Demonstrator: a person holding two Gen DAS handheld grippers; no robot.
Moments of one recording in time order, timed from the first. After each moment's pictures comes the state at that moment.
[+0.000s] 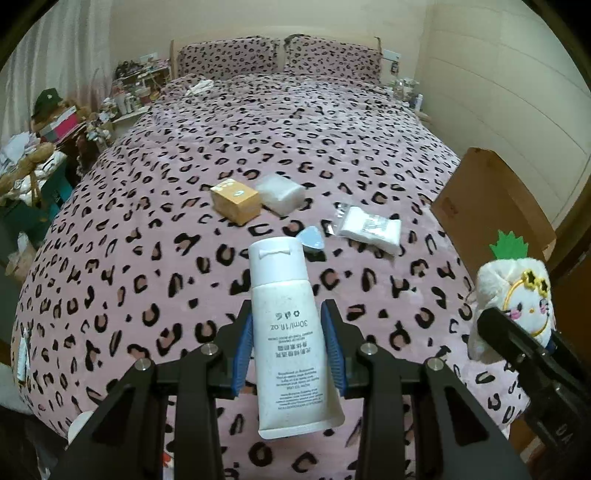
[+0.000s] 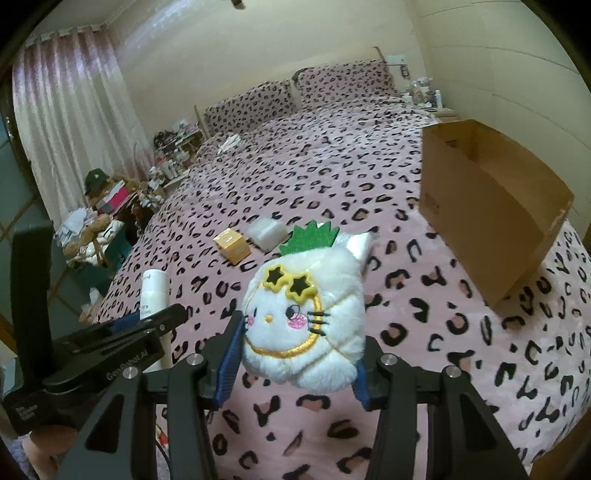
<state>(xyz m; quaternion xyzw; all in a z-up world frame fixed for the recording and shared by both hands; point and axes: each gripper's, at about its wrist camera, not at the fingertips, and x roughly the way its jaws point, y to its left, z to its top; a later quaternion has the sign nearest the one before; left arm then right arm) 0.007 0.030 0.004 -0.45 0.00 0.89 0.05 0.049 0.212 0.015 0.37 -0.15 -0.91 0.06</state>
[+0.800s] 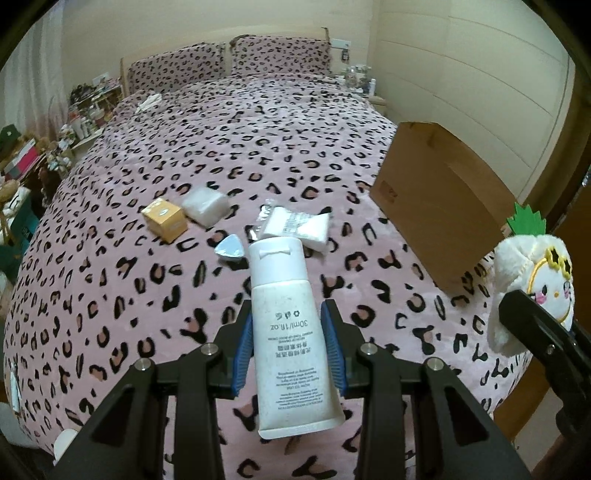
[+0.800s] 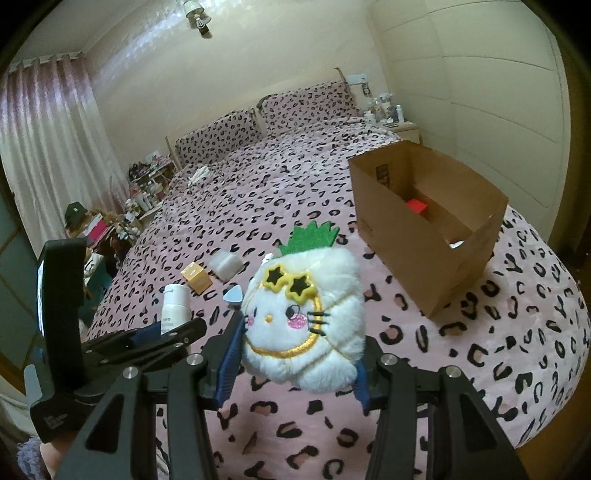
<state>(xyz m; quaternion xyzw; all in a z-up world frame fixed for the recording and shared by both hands) 0.005 0.118 0.009 -0.45 0.05 0.88 0.13 0.082 0.278 0.037 0.34 -0.17 -0.92 0.00</state>
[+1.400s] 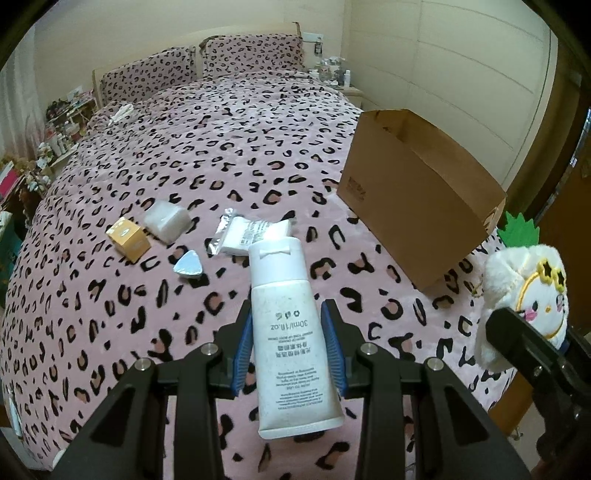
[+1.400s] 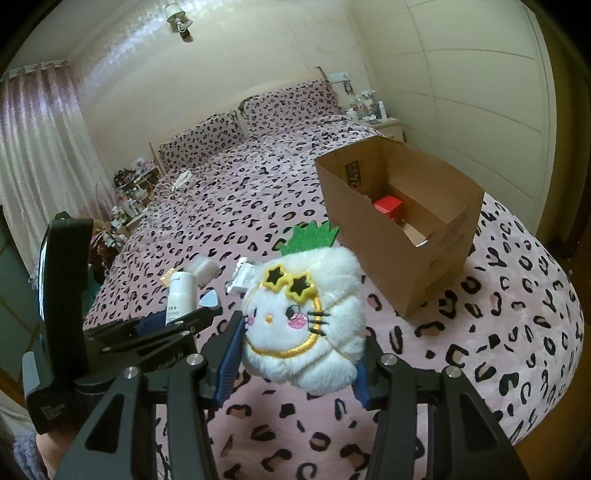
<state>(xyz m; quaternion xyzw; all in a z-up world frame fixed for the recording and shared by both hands) -0.014 0.166 0.002 -0.45 0.07 0.87 0.16 0.080 0.309 0.026 0.35 -0.18 -0.92 -0.03</state>
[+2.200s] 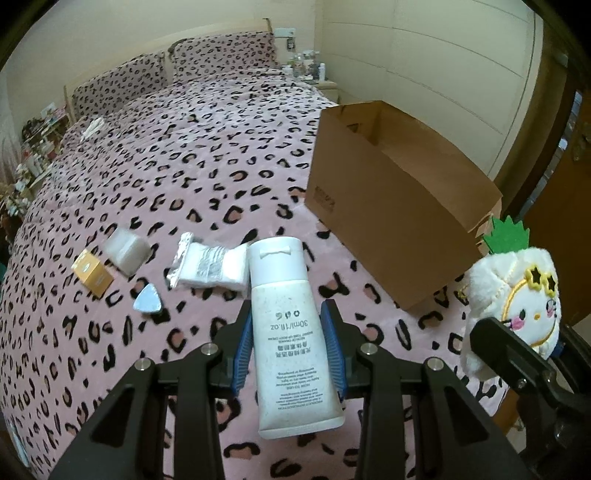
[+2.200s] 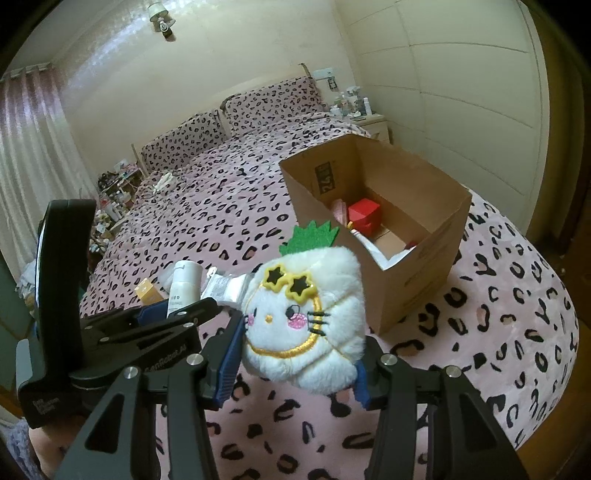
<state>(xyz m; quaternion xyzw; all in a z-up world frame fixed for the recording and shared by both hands) -0.052 0.221 -0.008 -0.45 0.10 0.86 0.20 0.055 0.347 0.017 0.35 -0.18 -0.92 -0.06</state>
